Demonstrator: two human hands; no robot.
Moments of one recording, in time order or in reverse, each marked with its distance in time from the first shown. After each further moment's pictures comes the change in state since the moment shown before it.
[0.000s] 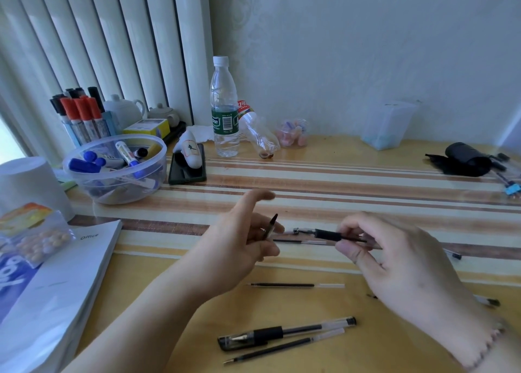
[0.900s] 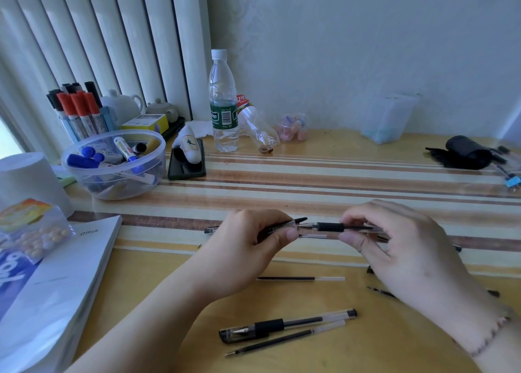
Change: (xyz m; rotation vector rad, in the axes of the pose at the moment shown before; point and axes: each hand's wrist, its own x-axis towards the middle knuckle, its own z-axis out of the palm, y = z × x) left_hand -0.002 0.006 0.008 0.086 -0.006 0.162; right_hand 0.003 0.006 -0.002 0.064 0.041 -0.029
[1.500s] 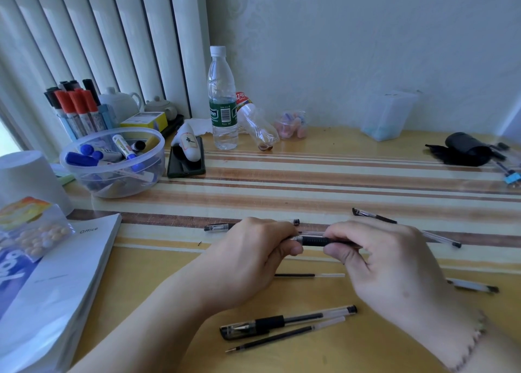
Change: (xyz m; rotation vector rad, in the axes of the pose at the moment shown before) left_hand -0.005 0.004 0.003 0.230 -0.106 0.172; right_hand -0.009 -0.016 0.015 0.026 0.036 -0.073
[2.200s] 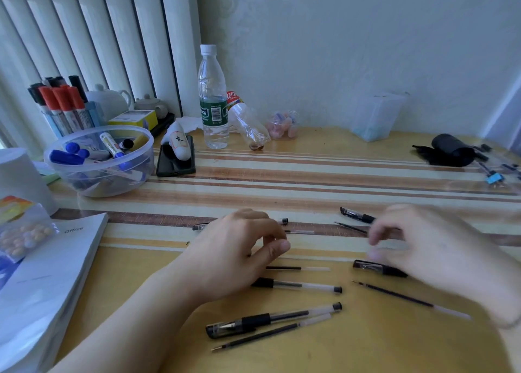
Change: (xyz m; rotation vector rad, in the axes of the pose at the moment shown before) left_hand 0.004 -0.008 0.003 0.085 0.036 -0.078; right_hand 0.013 0.034 -0.057 -0.326 -0.491 0.376
